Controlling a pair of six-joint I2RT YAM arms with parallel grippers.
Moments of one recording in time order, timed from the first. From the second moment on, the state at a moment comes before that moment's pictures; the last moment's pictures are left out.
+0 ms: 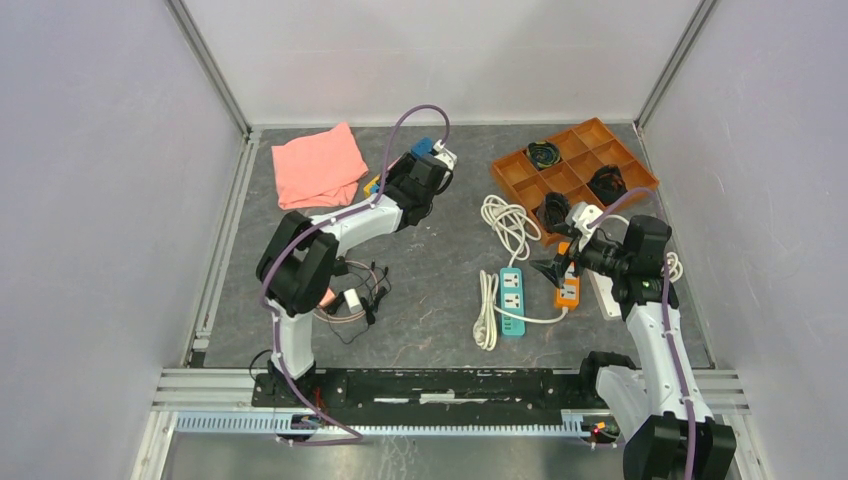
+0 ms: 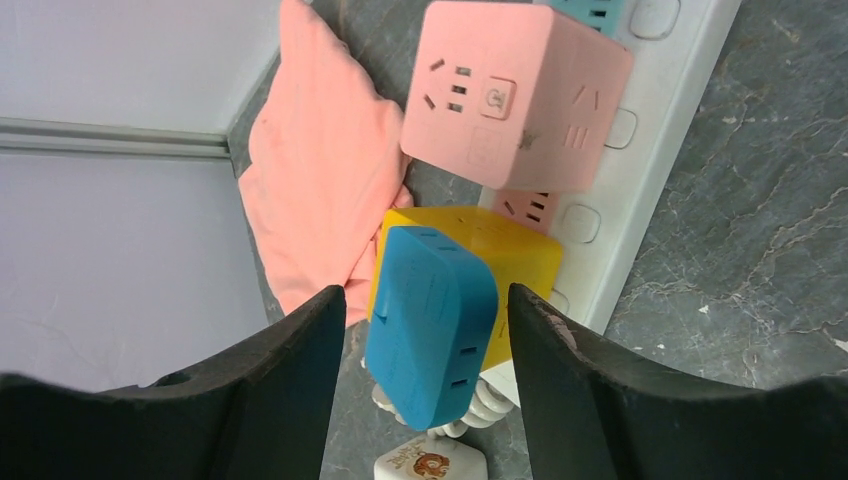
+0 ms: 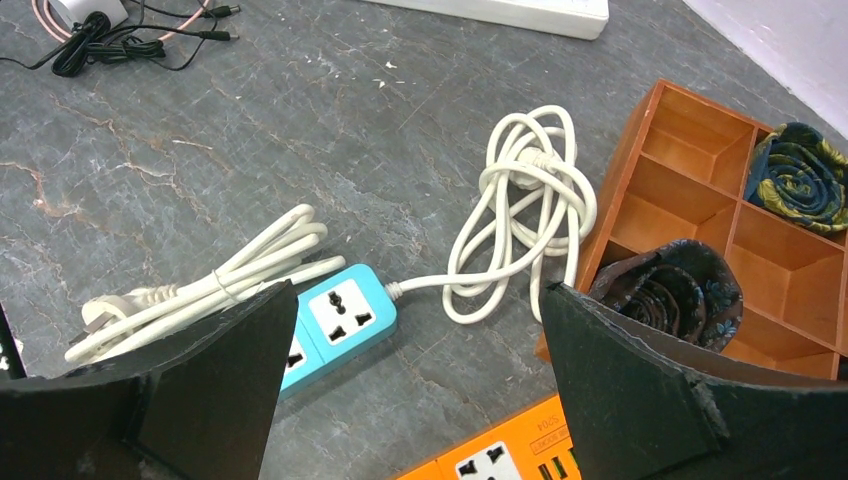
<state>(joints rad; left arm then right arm) -0.66 1.95 1.40 -0.16 -0.76 0.43 -0.14 0.84 0.57 -0.24 -1.01 -0.57</state>
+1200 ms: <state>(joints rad) -0.54 1.88 1.38 -0.22 -0.60 0.37 -0.14 0.84 0.57 -0.26 -1.01 -0.58</state>
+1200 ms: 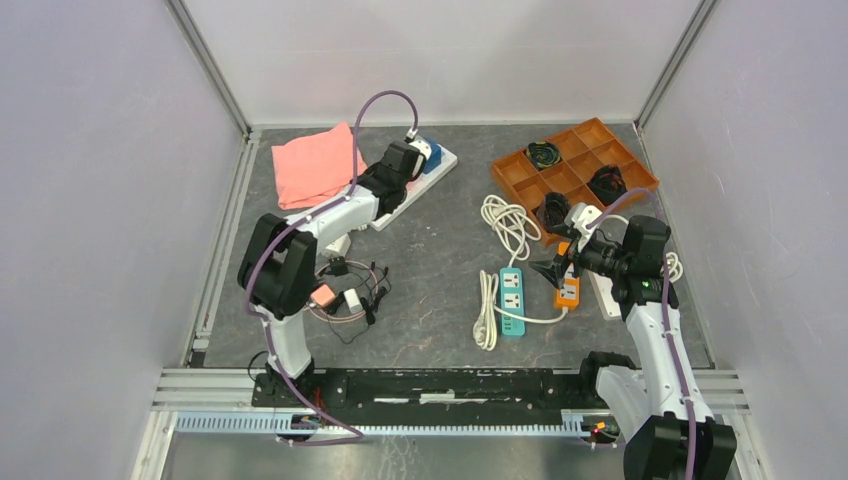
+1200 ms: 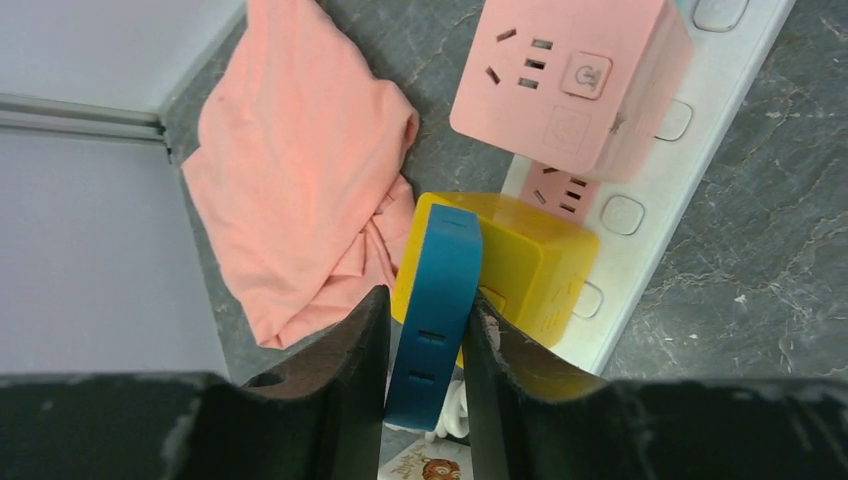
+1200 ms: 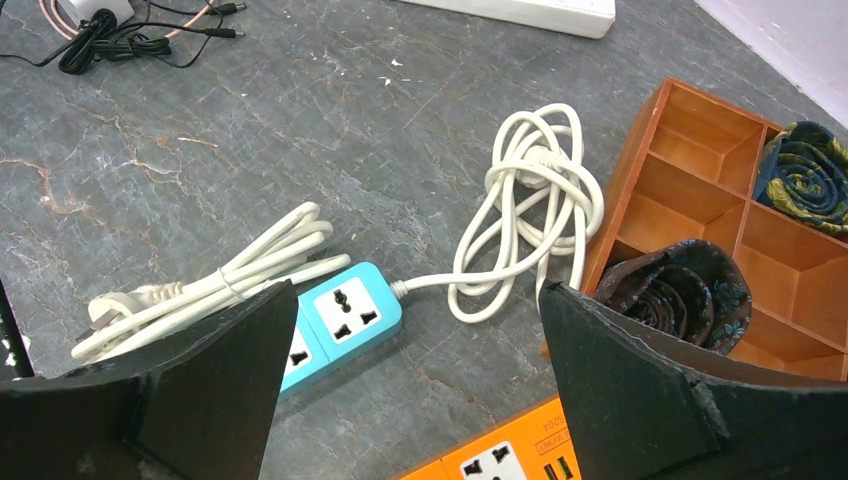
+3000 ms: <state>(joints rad) -0.54 1.52 1.11 -0.37 0.05 -0.32 0.56 1.77 1.01 0.35 -0.81 0.22</state>
